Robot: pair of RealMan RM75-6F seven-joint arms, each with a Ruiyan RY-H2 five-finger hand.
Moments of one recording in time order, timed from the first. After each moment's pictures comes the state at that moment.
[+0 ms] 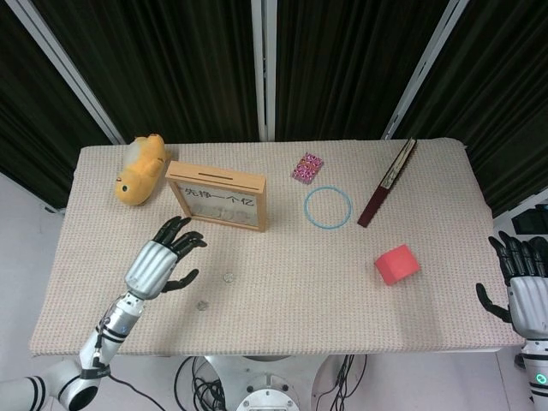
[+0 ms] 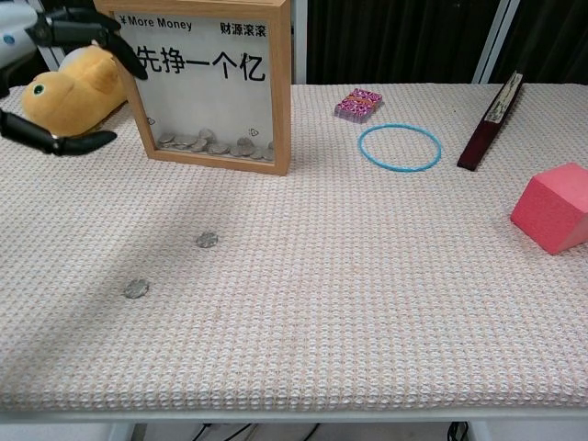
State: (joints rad) left arm -0.54 -1.47 0.01 -1.50 1.60 1.41 0.02; right arm 0.05 -1.14 0.08 -1.49 -1.53 1.55 0.15
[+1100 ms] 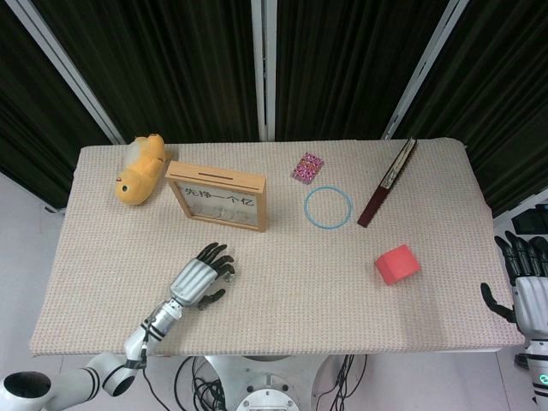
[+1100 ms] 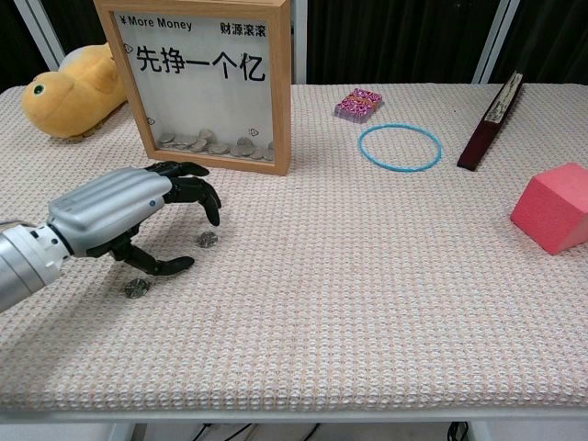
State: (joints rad) left arm -0.57 -1.83 0.03 -1.01 1.64 1.22 -0.10; right arm 0.05 -1.13 0.09 -1.50 -1.51 1.54 0.15
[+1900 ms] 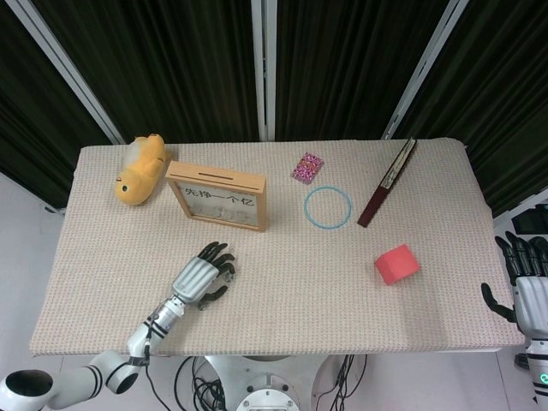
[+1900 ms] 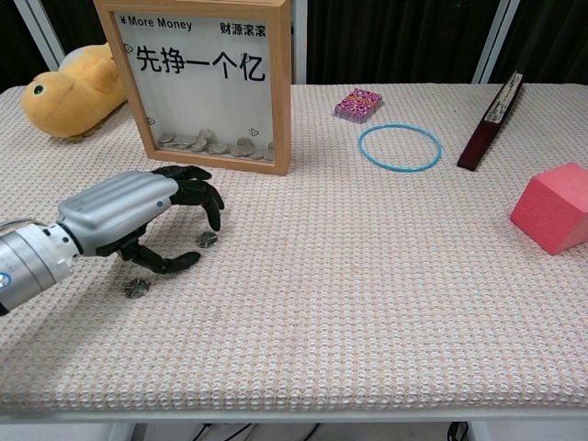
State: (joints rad) left arm -0.59 -1.84 0.02 -1.01 1.61 1.18 -0.09; right arm 0.05 -1.13 0.09 -1.49 -1.51 1.53 0.16
